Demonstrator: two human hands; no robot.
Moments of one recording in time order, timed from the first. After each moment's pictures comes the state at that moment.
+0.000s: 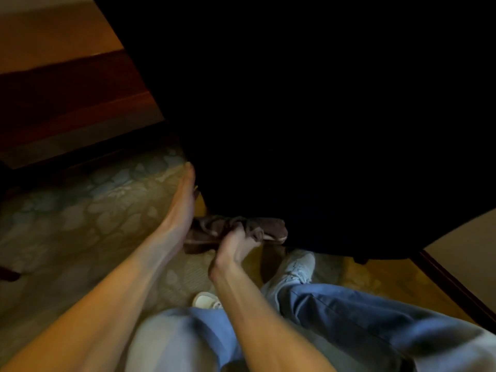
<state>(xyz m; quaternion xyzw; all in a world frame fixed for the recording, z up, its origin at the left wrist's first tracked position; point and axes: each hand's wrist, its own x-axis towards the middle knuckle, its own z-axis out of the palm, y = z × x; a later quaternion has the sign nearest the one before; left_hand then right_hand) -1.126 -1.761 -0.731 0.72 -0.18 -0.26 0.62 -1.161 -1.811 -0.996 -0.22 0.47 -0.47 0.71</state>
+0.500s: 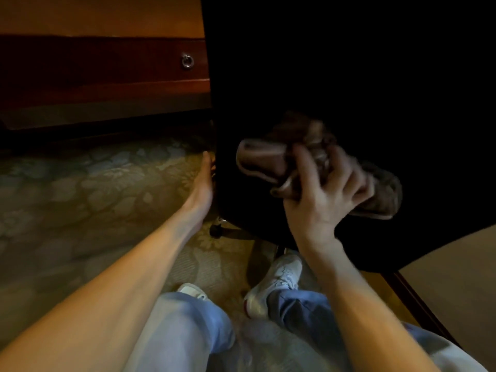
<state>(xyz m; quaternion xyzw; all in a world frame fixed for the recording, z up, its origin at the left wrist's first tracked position) -1.131 -1.753 -0.729 0.66 -0.17 -0.29 0.68 -1.290 -1.876 -0.692 -0.77 0.23 -0.57 -0.16</state>
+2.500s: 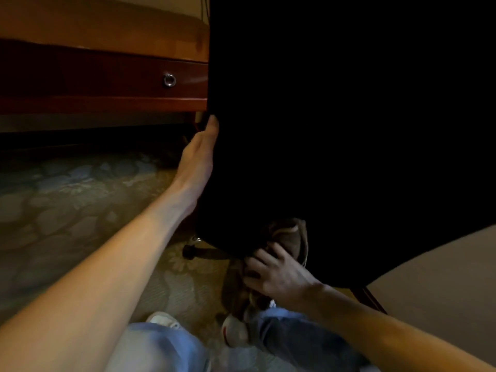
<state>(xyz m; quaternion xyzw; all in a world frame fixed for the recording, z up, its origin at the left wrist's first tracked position) -1.098 -1.761 -0.648 0.59 -0.28 -0.28 0.71 -1.342 -1.872 -0.743 -0.95 -0.14 0.05 -0.27</state>
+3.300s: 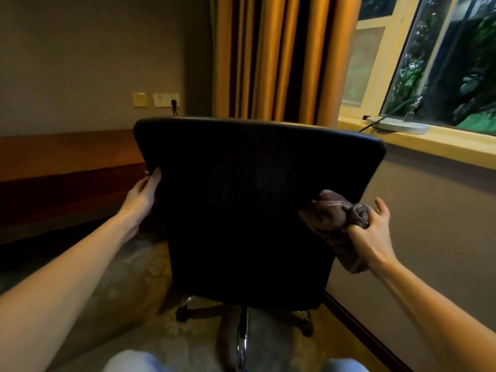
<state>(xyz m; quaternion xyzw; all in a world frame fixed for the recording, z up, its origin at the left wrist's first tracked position) -1.148 -1.705 -0.515 0.65 -0.28 -0.27 0.65 -1.563 -1.972 -0.532 -0.74 0.39 -0.40 0.38</state>
